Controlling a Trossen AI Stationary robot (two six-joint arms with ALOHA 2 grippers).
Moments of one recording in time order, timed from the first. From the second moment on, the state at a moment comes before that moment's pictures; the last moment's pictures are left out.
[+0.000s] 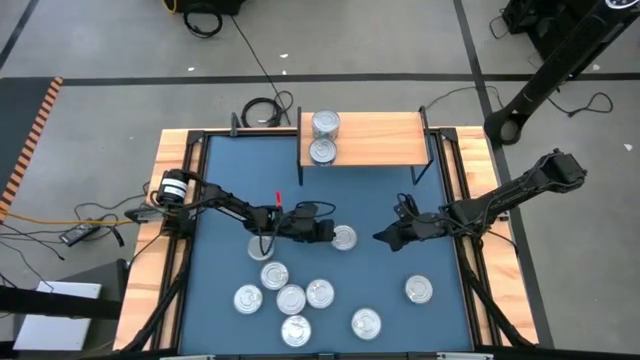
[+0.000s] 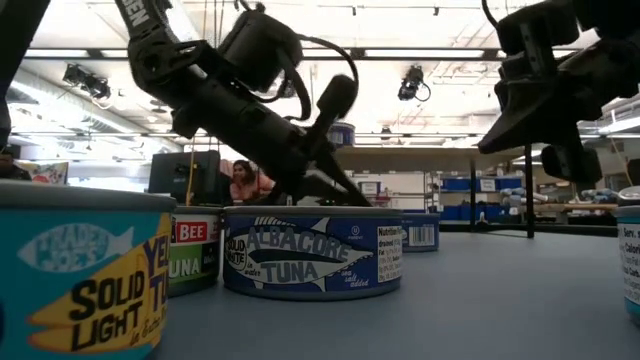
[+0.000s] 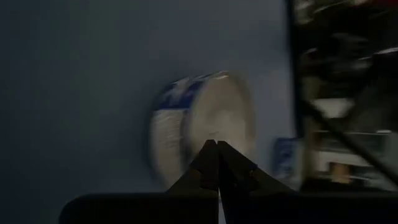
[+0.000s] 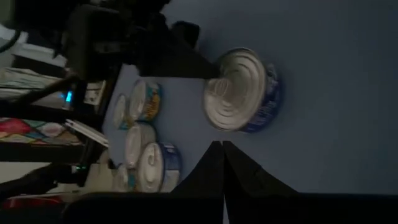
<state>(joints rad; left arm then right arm) -0.08 1.91 0.86 0.56 -0.11 -1.43 0.31 1.04 0.34 0.13 0.27 1.32</state>
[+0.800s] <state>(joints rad) -0.08 1.90 0.78 0.66 -0.10 -1.41 0.30 1.06 0.34 0.16 0.27 1.32</state>
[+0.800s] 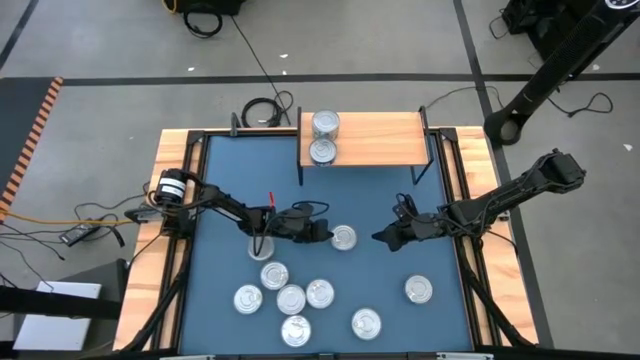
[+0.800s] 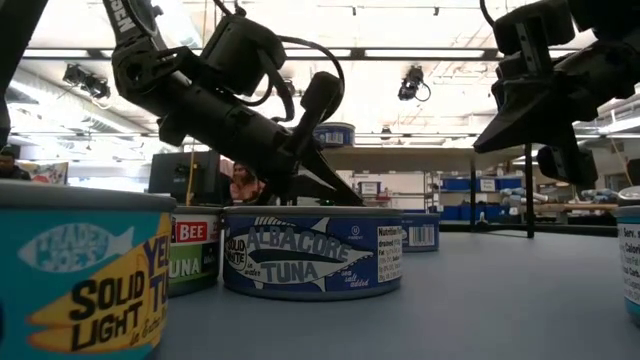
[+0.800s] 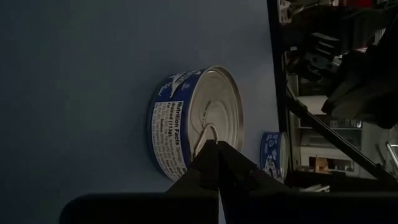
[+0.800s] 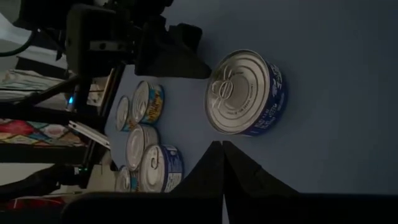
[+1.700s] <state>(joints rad) -0.07 1.91 0.79 0.56 -0.07 -1.39 0.30 1.06 0.34 0.16 0.27 1.31</state>
